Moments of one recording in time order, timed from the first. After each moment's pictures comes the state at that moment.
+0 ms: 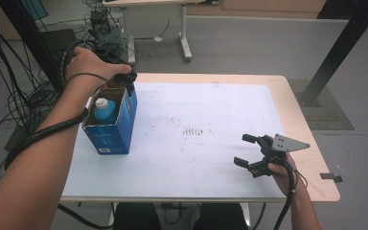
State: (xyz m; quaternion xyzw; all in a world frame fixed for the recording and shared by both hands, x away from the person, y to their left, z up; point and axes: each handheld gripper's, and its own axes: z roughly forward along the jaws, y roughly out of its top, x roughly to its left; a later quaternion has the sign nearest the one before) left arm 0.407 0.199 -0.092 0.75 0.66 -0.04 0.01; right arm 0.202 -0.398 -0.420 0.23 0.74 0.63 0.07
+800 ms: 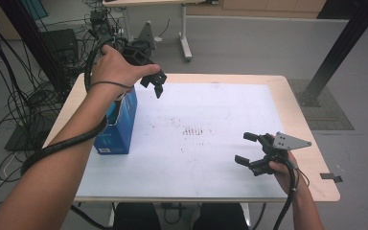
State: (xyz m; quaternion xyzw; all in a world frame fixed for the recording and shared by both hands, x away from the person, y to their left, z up) left arm 0.376 0.146 -0.078 0.80 0.59 -0.04 0.07; right arm 0.203 -0.398 -0.411 0.23 0.74 0.63 0.08
